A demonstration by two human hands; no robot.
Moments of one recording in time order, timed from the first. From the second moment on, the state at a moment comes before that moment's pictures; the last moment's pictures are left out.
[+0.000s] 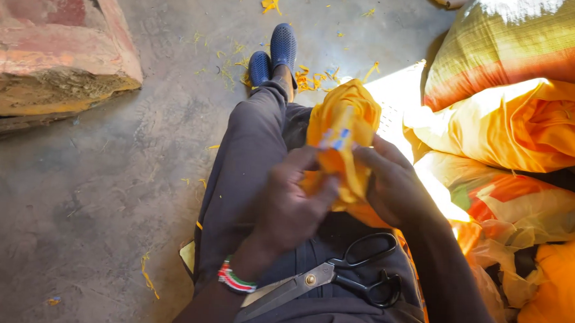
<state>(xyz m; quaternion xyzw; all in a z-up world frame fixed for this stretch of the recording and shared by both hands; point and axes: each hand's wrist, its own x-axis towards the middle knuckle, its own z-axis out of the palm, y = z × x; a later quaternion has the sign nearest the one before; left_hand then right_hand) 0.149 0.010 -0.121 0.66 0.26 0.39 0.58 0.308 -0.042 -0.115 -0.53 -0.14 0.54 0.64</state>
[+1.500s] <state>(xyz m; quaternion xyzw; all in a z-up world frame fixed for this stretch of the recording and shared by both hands) 0.088 0.041 -0.165 0.88 0.20 0.28 0.32 0.377 -0.158 -0.087 -0.62 -0.69 0.38 0.01</state>
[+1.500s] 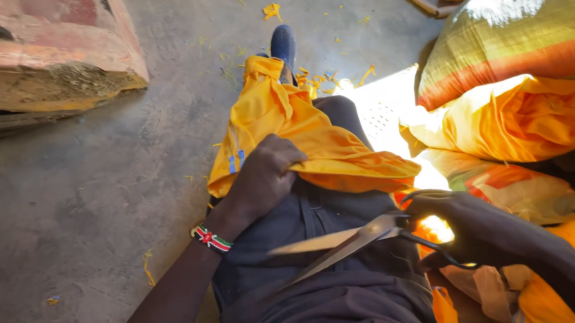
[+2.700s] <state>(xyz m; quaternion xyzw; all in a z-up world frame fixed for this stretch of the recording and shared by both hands) 0.191 0.082 -0.179 0.80 0.33 0.42 0.28 0.484 -0.154 -0.128 -0.80 -0.41 -0.03 0.43</state>
